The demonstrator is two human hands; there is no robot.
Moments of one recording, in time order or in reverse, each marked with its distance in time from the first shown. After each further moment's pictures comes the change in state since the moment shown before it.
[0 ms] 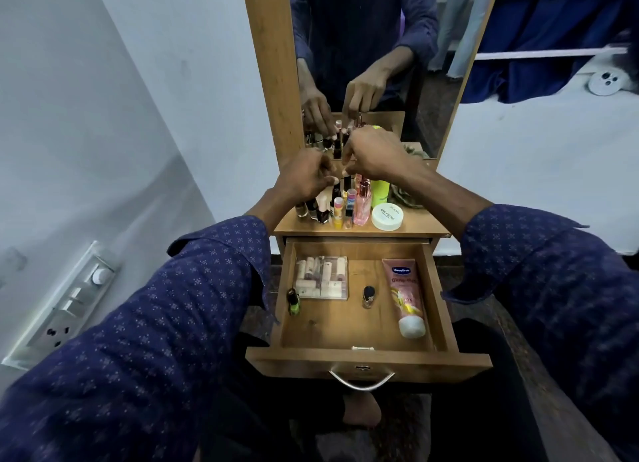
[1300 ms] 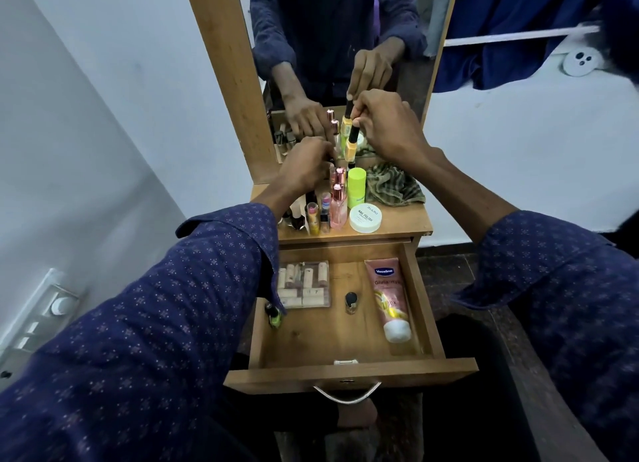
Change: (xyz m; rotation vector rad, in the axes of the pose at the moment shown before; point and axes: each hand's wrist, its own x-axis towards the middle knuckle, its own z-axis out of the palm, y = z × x) left_hand 0.048 0.040 0.024 0.173 0.032 0.121; right_hand -0.010 0.068 -0.014 0.386 0.350 0.091
